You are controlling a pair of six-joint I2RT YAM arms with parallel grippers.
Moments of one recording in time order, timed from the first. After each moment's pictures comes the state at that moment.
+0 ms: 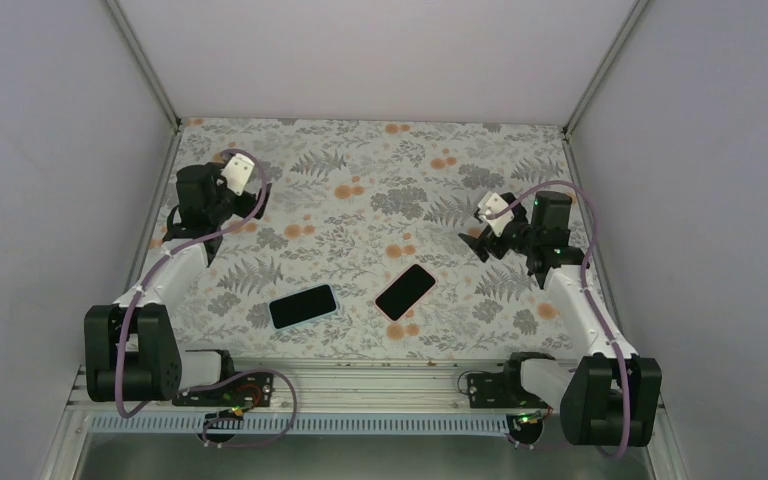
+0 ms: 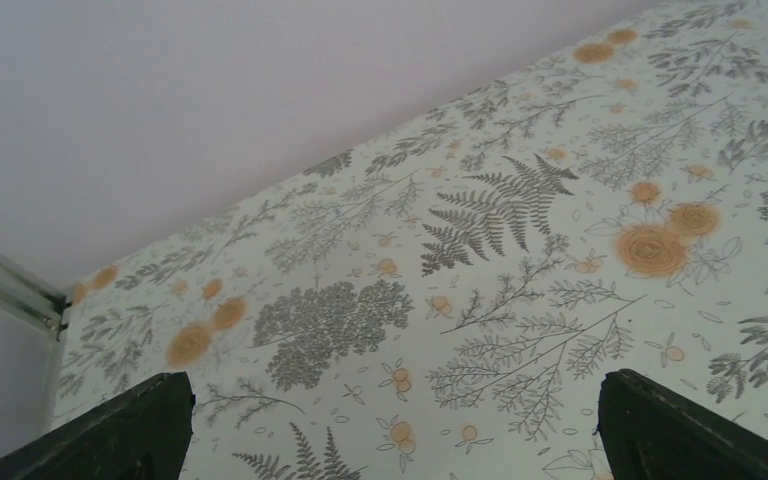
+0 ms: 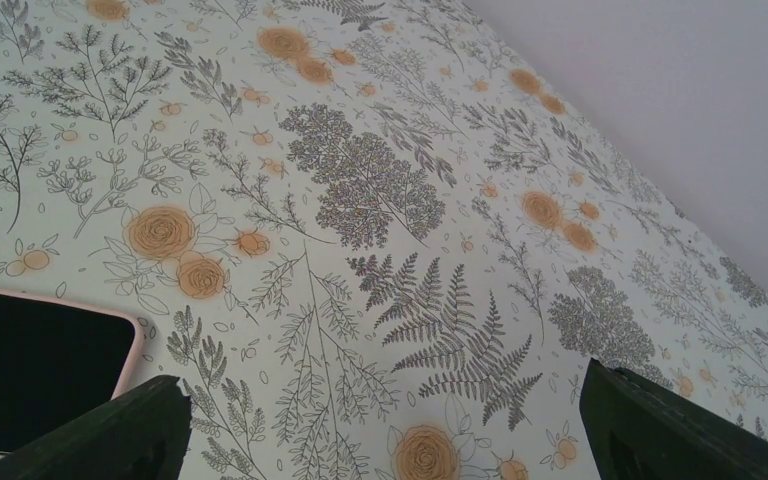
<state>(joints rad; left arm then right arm) 0.03 1.29 0.75 0.14 0.27 0.38 -0.02 1.10 0.70 -0.26 -0.59 -0.78</state>
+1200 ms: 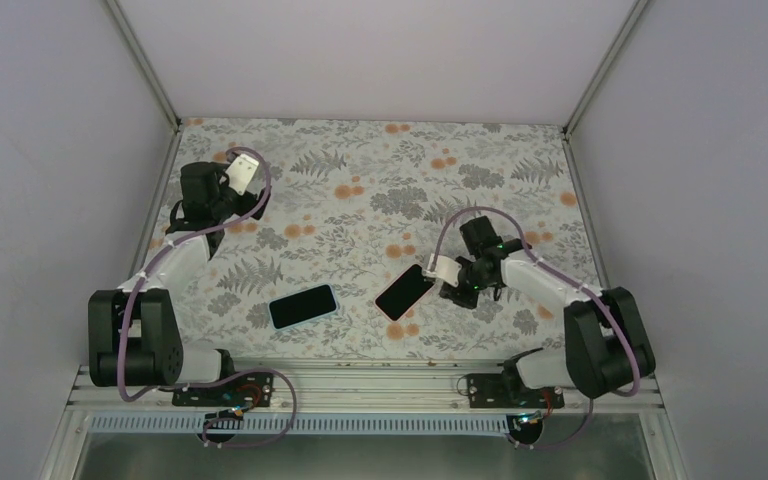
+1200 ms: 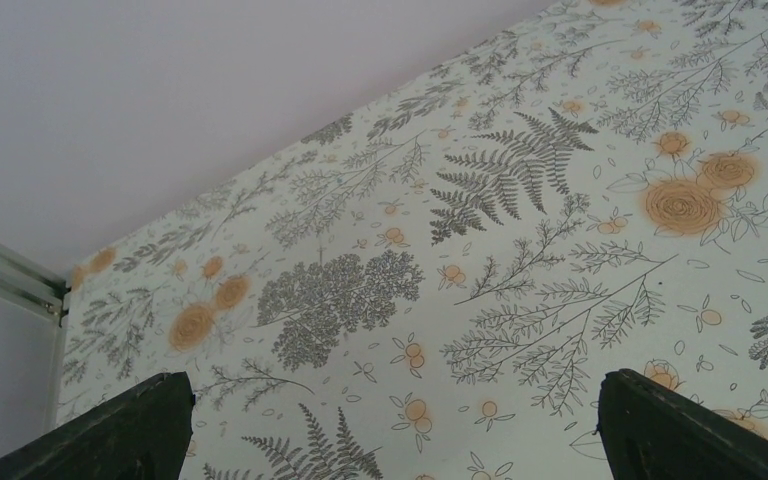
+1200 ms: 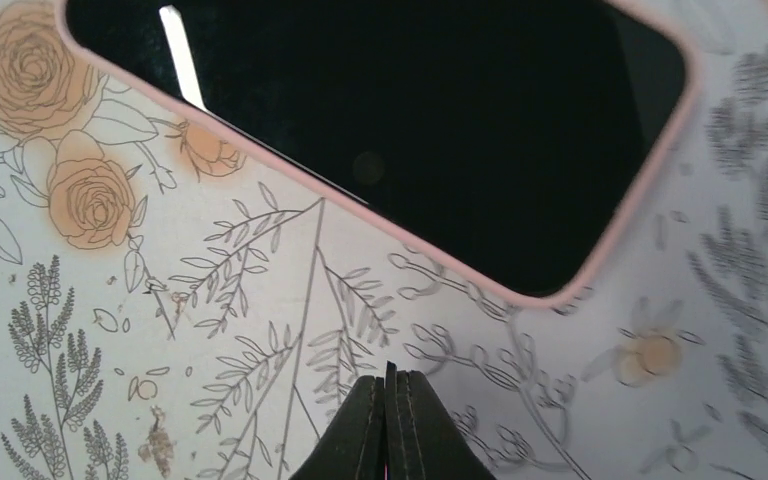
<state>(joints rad) 0.03 1.36 0.78 0.11 0.24 0.44 0.36 1.34 0.69 -0.66 -0.36 -0.90</state>
